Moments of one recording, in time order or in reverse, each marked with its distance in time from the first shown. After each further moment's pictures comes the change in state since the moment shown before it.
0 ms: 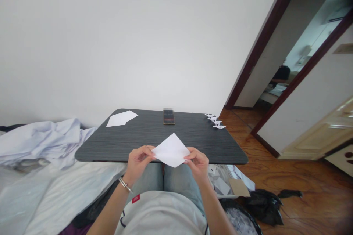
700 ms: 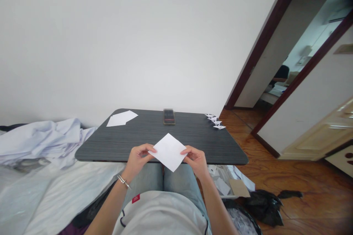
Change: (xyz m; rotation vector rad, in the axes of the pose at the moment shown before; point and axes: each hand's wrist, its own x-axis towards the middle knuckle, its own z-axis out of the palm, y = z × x) left_hand 0.010 -0.004 -0.007 0.071 -0.075 -0.101; right_hand 0.006 0.013 -0.006 0.065 -0.158 0.265
